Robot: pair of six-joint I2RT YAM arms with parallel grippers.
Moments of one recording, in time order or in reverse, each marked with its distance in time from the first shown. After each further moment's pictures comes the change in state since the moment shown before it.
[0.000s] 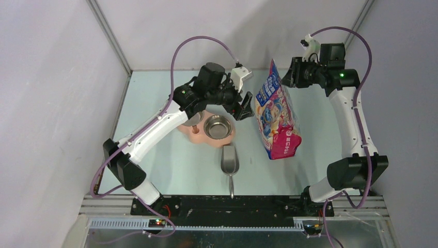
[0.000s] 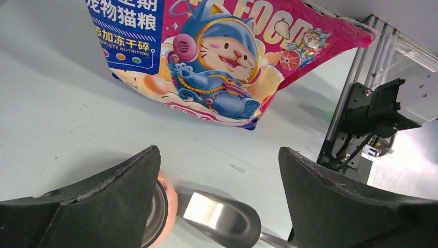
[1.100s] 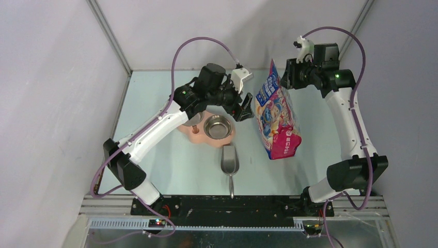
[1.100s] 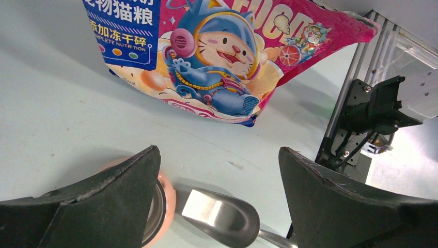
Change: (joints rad) left arm -0.004 0.000 -0.005 -0.010 -0.001 0.000; right arm 0.063 -0.008 0.000 -0.005 0.108 -0.083
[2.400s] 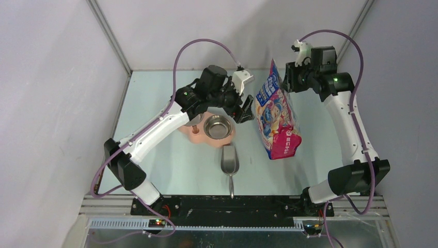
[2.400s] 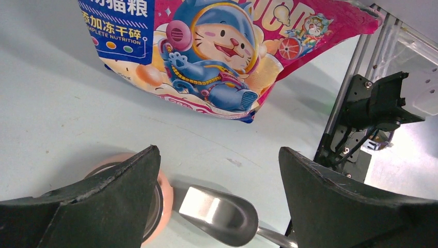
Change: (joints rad) left arm -0.010 0.000 -0.015 -0.002 -0.008 -0.002; right arm 0.031 -0.040 -0.037 -0.008 0.125 -0.034
